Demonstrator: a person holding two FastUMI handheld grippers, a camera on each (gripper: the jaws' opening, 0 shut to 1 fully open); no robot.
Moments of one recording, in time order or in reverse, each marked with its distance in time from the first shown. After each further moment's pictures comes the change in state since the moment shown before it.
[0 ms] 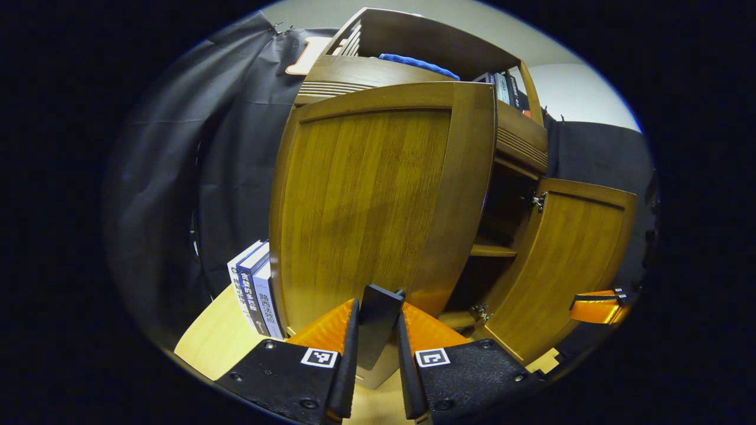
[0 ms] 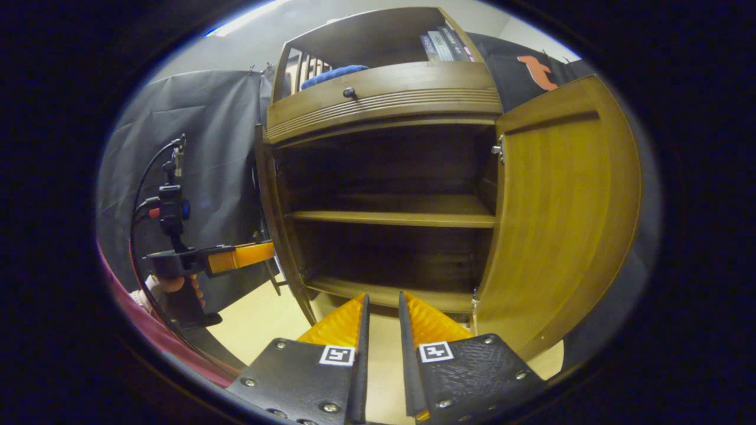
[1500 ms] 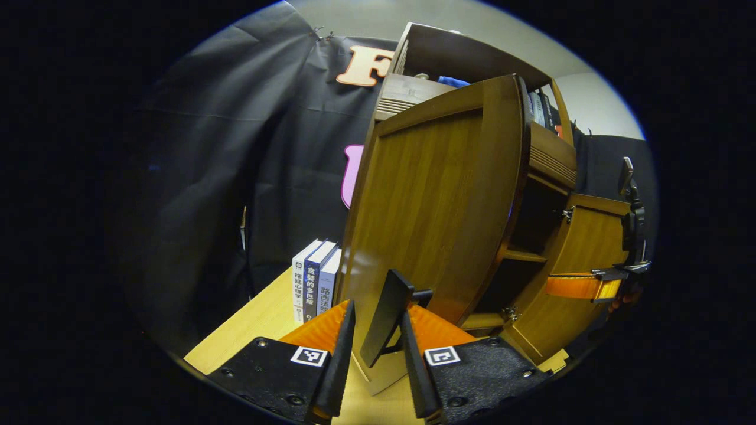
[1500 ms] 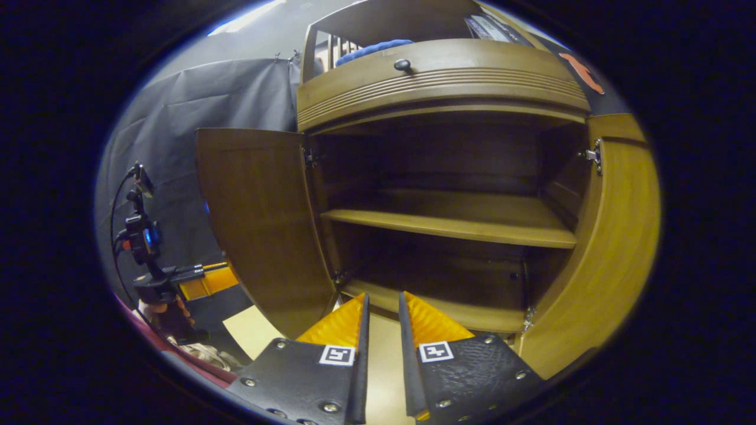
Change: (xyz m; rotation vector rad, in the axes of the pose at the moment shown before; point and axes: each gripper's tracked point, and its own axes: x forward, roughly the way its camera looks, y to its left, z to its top) left arm -0.065 0.090 -0.001 -0.072 -0.049 0.175; right arm 0.078 0.071 0.027 -0.045 0.044 0.191
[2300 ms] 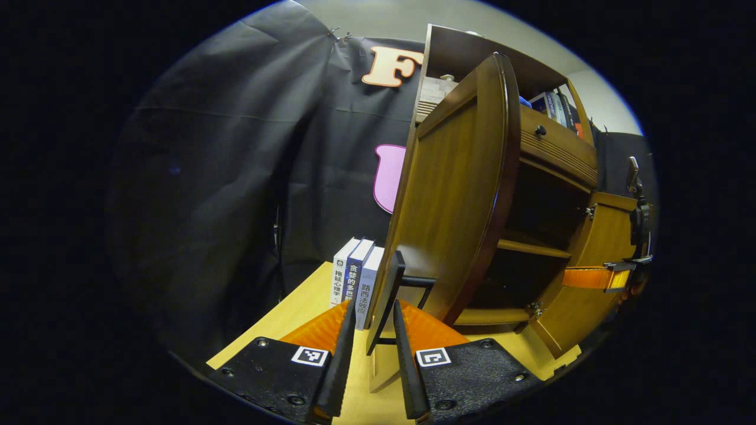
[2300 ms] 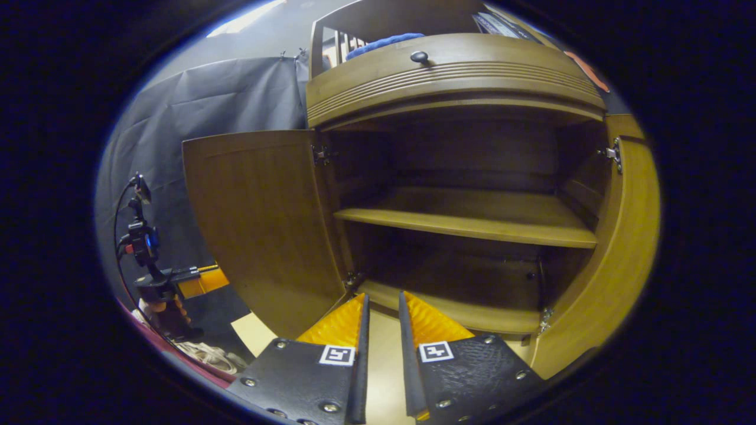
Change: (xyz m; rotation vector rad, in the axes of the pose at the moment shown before) left arm -0.020 0.061 -0.001 0.025 0.008 0.127; right arm 0.020 0.022 -0.002 0.006 0.007 0.053
